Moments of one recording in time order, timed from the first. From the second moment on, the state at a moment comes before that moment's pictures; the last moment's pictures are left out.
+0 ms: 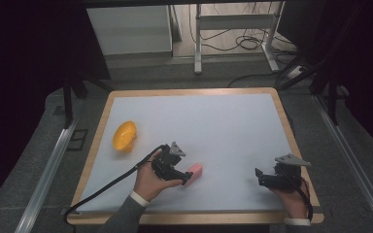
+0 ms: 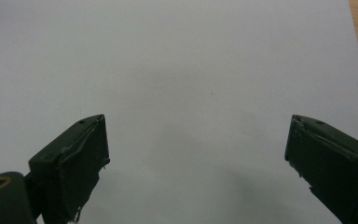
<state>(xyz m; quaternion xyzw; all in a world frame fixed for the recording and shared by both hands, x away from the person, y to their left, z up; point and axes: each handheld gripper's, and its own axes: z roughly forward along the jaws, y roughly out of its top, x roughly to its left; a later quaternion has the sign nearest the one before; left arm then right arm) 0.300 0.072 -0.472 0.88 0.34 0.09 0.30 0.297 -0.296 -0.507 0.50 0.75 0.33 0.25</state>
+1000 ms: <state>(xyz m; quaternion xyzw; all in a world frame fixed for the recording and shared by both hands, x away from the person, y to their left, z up) 0.313 0.040 -0.501 0.90 0.34 0.06 0.26 0.296 -0.294 -0.507 0.50 0.75 0.34 0.27</state>
